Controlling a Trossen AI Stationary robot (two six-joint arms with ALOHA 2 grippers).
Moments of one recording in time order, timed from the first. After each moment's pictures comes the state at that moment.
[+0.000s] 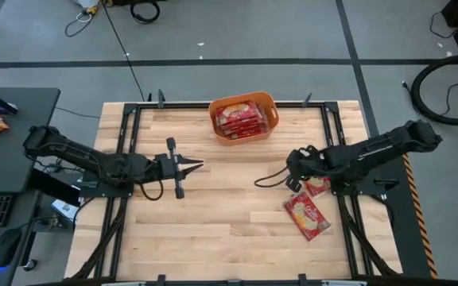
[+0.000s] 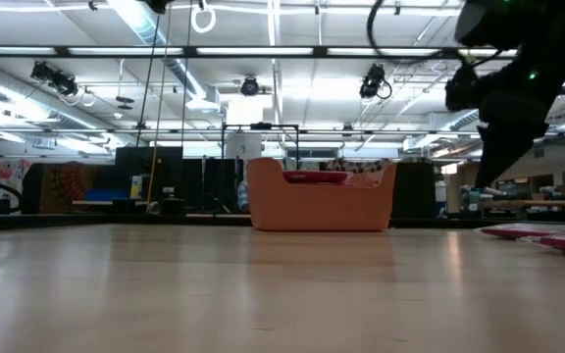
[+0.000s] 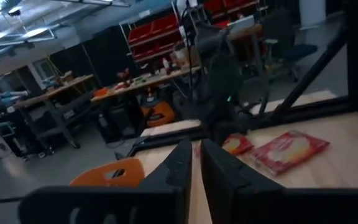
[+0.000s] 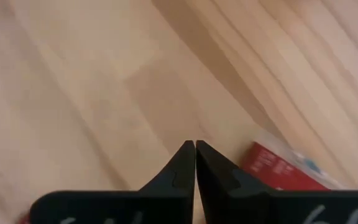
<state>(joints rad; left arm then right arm) -0.28 1.01 0.60 0.46 -0.52 0.30 0.15 1.09 0.60 -0.72 0.36 0.70</state>
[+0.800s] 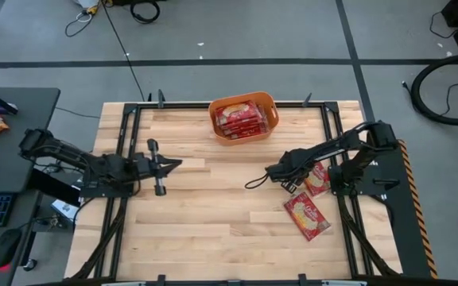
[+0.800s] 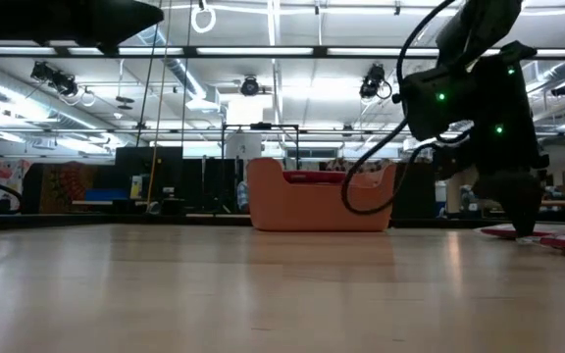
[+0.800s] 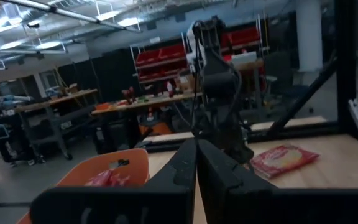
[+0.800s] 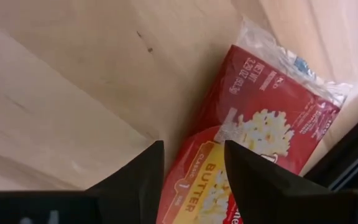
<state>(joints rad) -0.31 0.67 0.21 0.66 -0.52 0.27 0.03 1.63 0.81 -1.05 0.21 0.84</state>
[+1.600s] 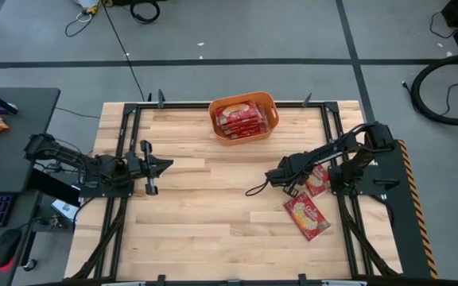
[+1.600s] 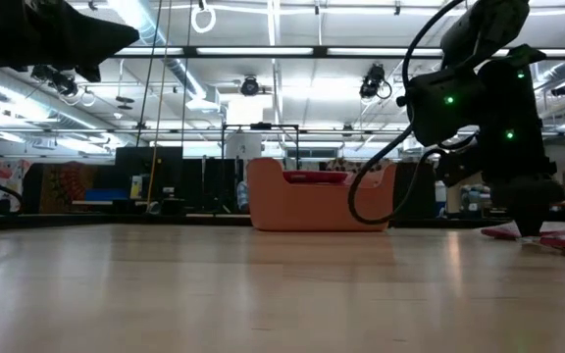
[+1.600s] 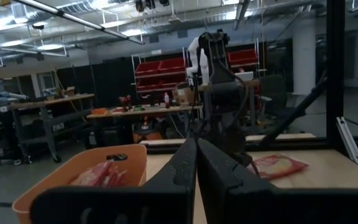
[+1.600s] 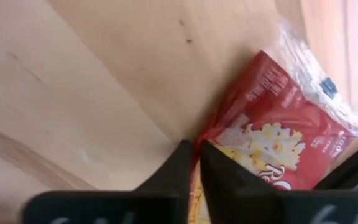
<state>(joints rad) -0.32 0.38 0.04 0.61 -0.53 0.21 0.06 1.67 0.78 -1.00 0.23 0.73</state>
